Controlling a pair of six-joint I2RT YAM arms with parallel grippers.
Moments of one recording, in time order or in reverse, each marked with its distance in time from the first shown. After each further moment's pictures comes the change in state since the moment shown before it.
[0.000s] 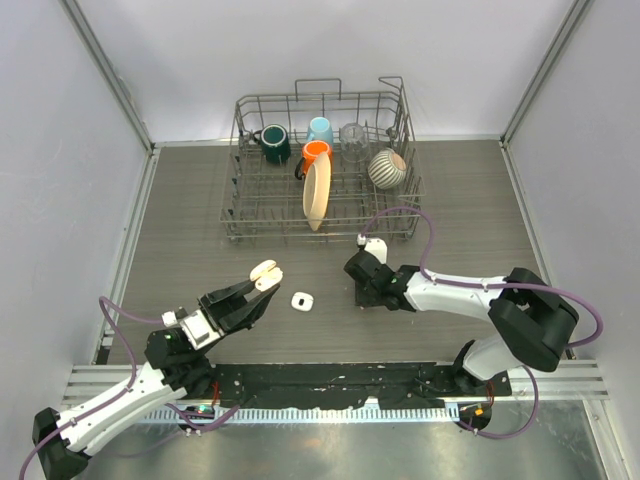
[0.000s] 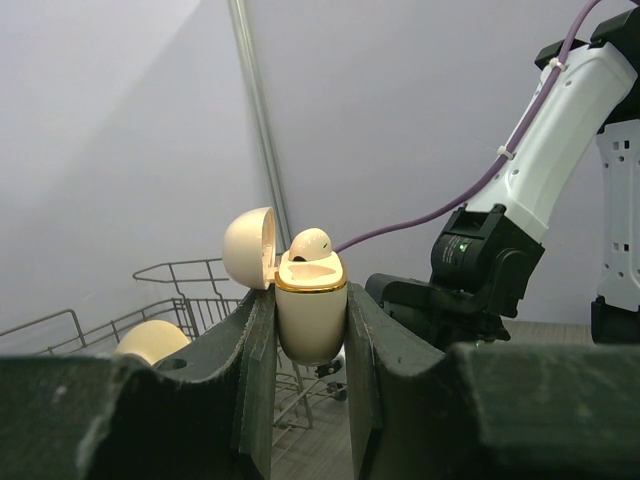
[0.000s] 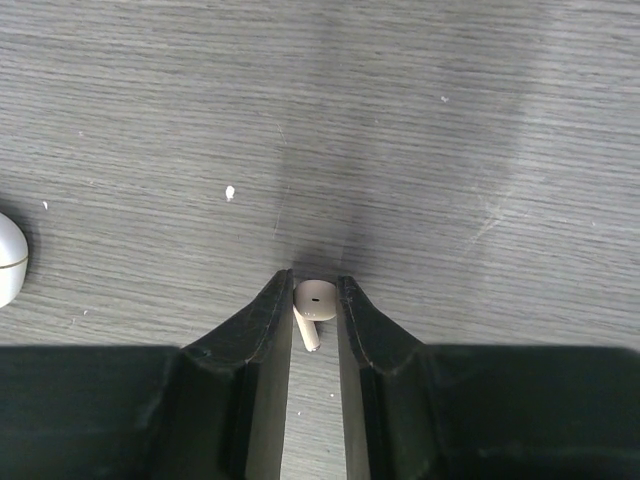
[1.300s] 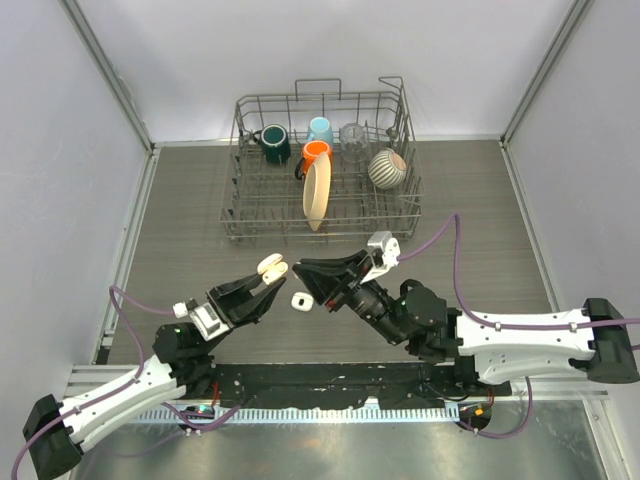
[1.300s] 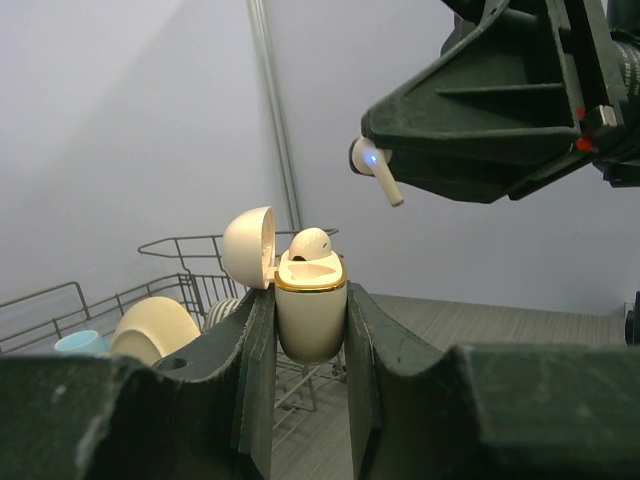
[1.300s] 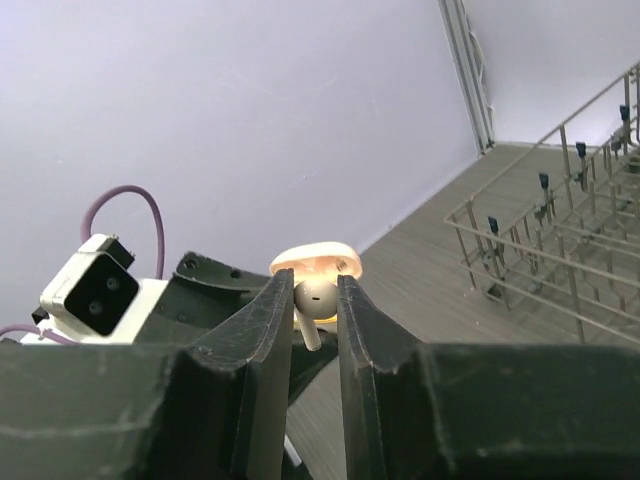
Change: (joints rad) left arm 0.000 0.173 0.000 0.127 -0.042 0.000; right arm 0.513 -0.442 -0.008 0.948 0.224 -0.428
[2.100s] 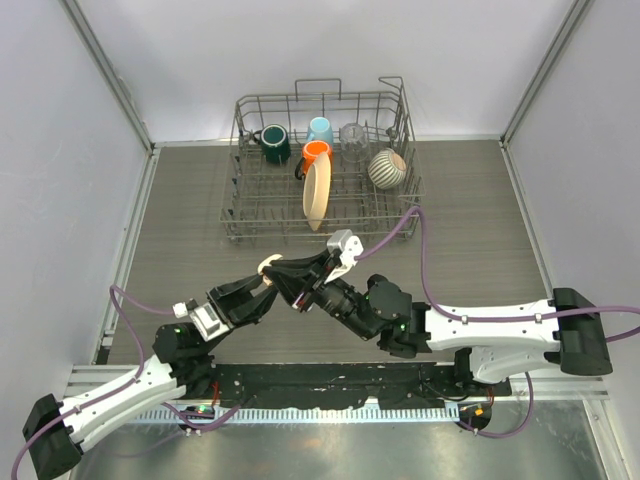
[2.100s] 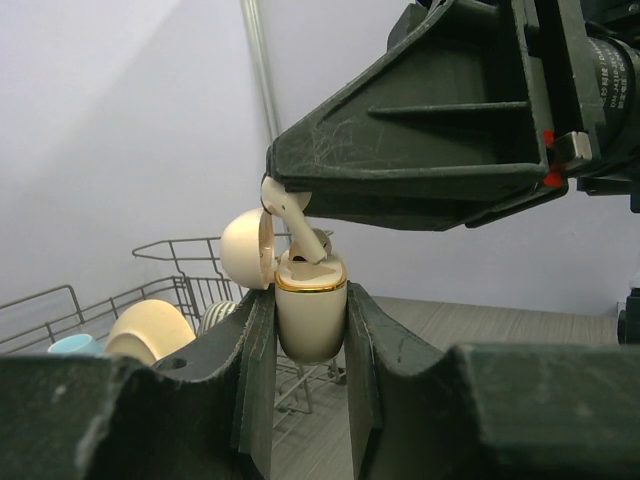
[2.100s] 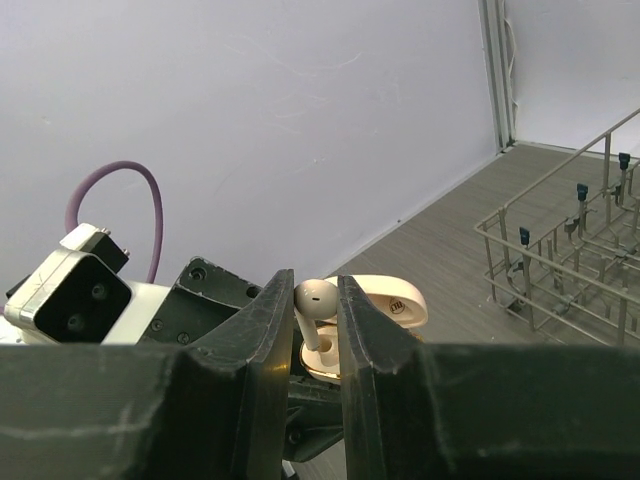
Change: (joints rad) left arm 0.000 0.004 0.000 0.008 0.010 -0.005; right arm 0.003 0.213 0.144 0.051 -0.071 -0.066
